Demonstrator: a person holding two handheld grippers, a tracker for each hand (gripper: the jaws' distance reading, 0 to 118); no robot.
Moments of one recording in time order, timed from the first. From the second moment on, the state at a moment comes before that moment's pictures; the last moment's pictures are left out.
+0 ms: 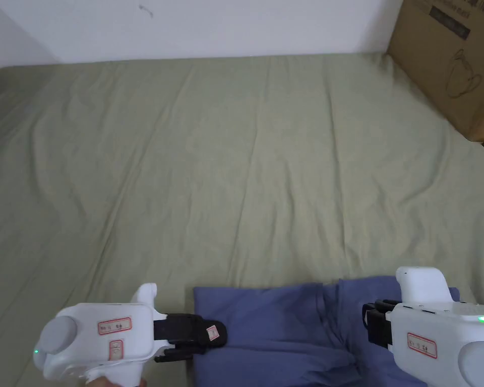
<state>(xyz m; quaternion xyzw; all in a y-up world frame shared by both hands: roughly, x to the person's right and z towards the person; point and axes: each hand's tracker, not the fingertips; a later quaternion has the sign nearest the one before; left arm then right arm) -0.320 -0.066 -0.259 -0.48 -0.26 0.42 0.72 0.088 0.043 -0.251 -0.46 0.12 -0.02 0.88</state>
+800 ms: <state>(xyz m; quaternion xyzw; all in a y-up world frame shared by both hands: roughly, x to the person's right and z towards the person) -0.426 0.083 -0.221 -0.51 -0.04 0.34 0.79 0.078 0.031 -0.250 -0.48 0.15 -0.04 0.86</state>
